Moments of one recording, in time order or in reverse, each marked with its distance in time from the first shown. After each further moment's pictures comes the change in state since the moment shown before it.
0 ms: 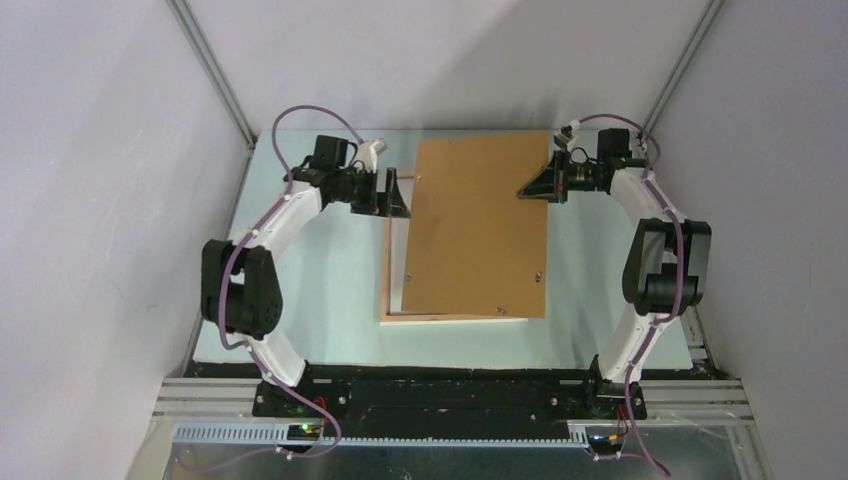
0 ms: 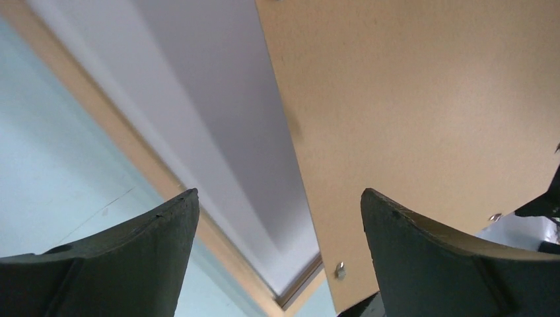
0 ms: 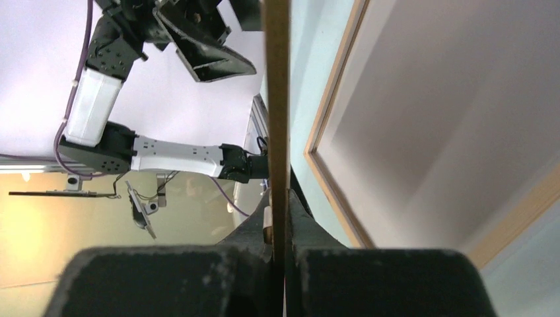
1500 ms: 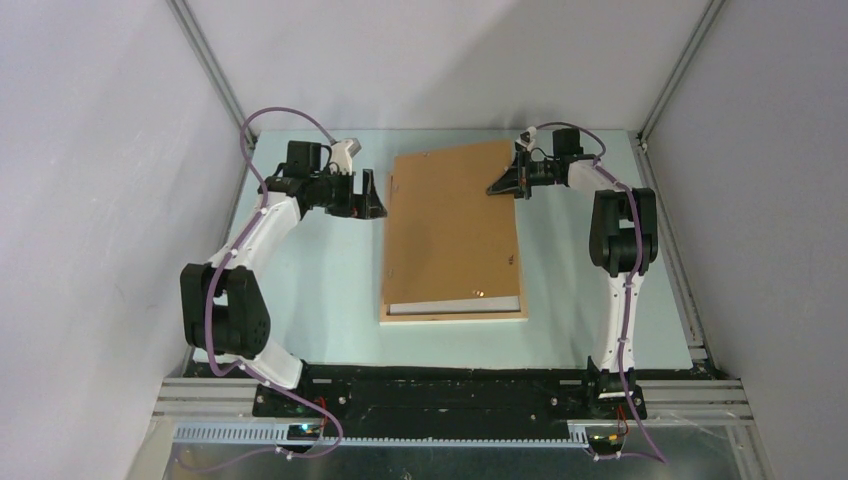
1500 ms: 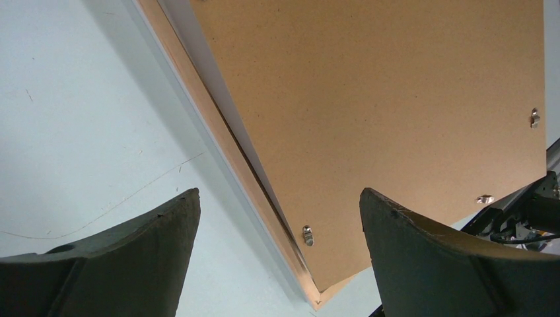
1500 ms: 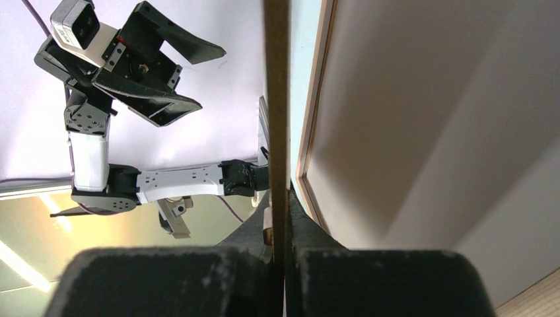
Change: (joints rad) left arm 0.114 -0.160 -0.108 0.004 -0.097 0.073; right arm 0.137 0.446 0.338 0.130 0.010 0.201
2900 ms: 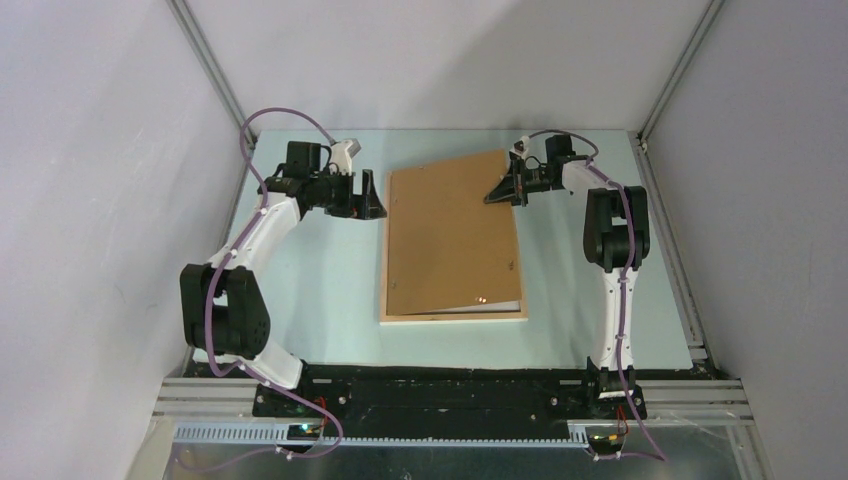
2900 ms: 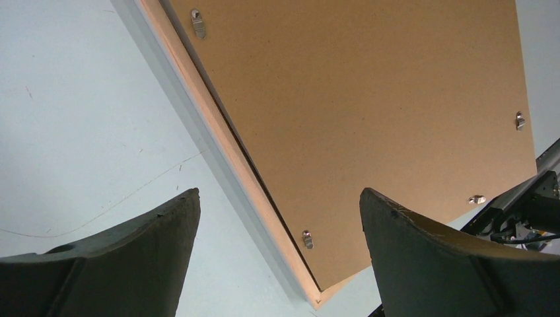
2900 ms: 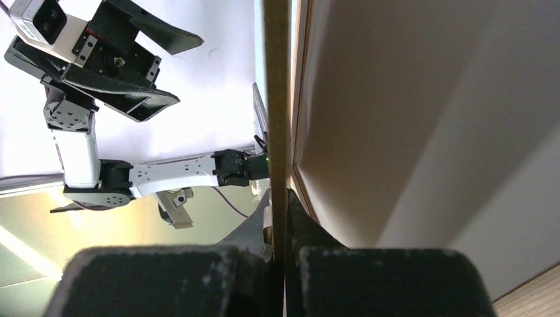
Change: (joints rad) left arm 0.002 -0.002 -0.004 0.000 0.000 0.000; right arm 0.013 0.079 0.064 -0.153 0.001 -0.121
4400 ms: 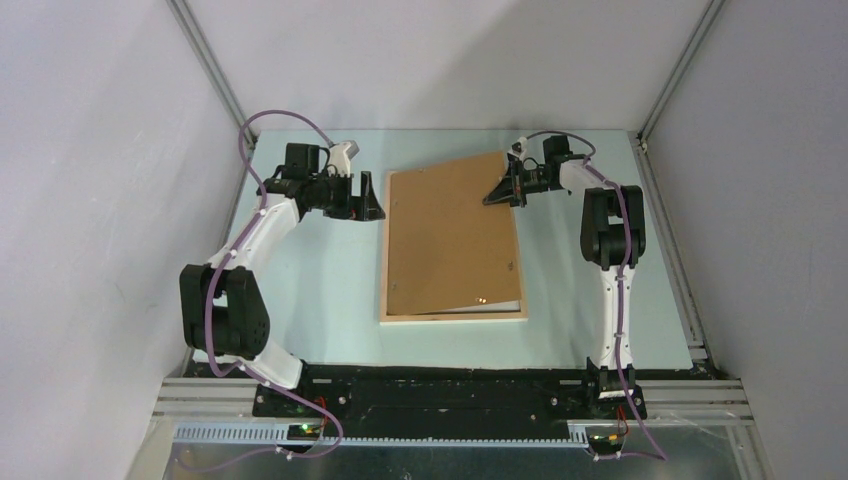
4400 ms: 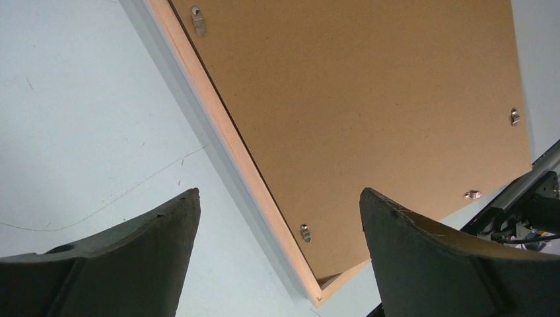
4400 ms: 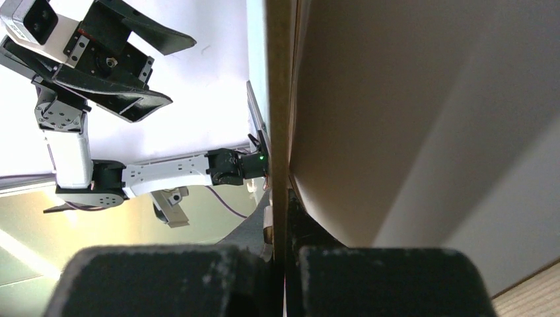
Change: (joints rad) left arm 0.010 -0.003 -0.015 0.000 0.001 0.000; right arm 0.006 0.042 0.052 -0.056 0.009 -0.046
